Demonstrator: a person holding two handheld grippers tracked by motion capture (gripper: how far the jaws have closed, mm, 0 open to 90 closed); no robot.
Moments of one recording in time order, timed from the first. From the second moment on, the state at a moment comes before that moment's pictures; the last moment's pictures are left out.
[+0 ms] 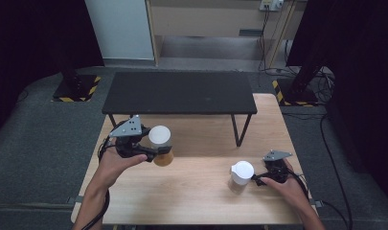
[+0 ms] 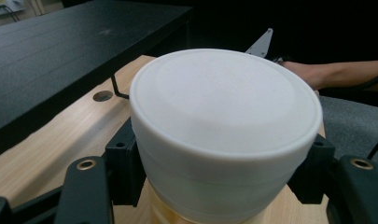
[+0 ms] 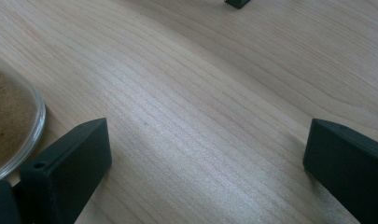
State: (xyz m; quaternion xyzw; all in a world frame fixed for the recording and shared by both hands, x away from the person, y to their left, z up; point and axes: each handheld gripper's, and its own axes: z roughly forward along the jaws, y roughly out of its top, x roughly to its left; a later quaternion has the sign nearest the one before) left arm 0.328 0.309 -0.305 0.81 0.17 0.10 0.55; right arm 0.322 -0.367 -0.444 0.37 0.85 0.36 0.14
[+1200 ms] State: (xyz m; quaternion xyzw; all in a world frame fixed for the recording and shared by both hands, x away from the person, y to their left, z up) left arm 0.375 0.289 -0.203 0.80 0.16 0.14 0.55; right arm 0.322 -0.367 -0.444 0.37 0.85 0.36 0.15
